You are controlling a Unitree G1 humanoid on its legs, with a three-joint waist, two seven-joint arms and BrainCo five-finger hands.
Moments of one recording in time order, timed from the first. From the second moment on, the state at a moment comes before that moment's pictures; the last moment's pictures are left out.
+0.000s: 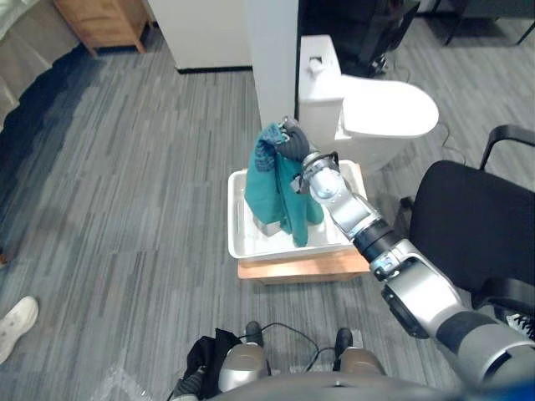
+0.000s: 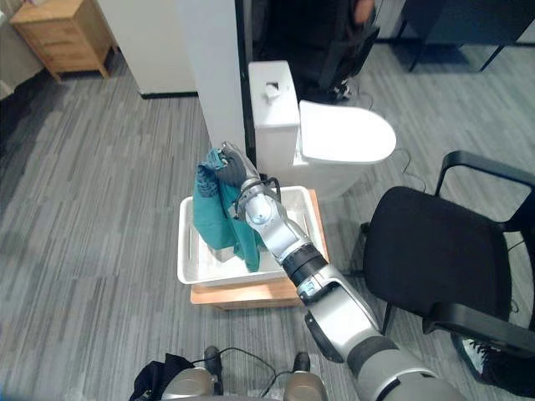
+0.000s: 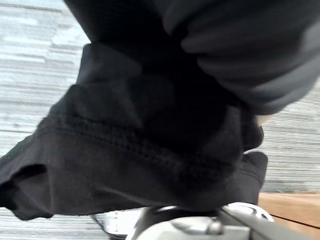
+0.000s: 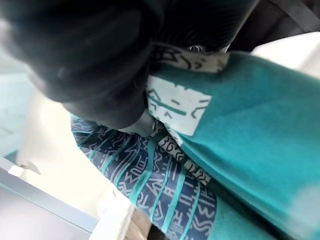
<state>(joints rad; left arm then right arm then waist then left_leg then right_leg) 0.21 0.06 0.23 1.04 0.10 -0.07 0.16 -0.87 -0.04 0.44 0.66 -0.25 -0.05 -0.16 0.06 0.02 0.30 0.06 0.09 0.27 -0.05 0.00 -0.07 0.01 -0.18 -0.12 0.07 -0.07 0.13</state>
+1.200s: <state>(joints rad) 0.14 0.08 0.17 1.04 0.07 -0.09 0.16 -0.59 -0.05 0.47 0.60 -0.29 -0.05 -0.16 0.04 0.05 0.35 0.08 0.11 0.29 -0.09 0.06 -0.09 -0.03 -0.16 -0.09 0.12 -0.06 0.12</state>
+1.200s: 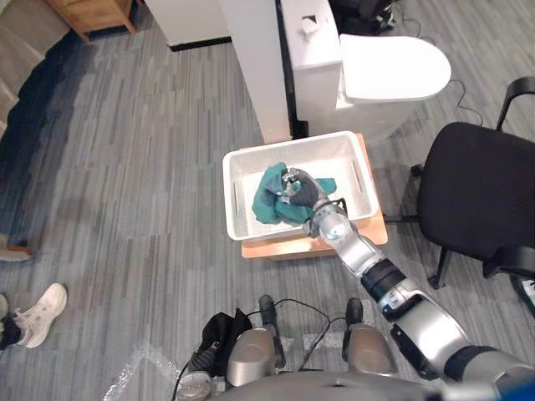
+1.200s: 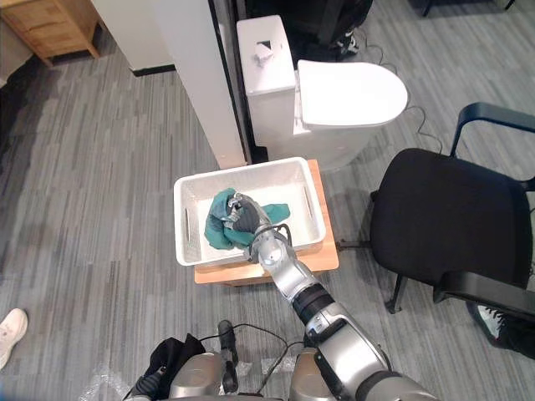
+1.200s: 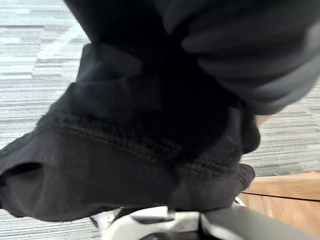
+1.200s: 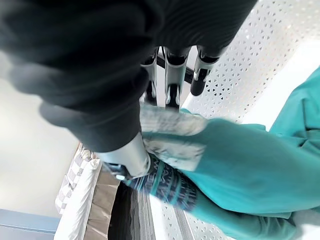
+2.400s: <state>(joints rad) 0.18 0.07 0.24 1.04 0.11 -0.05 0.15 -0.27 -0.38 -0.02 0.30 -0.33 -0.04 -0.23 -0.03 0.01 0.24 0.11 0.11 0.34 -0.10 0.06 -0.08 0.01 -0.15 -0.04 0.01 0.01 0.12</state>
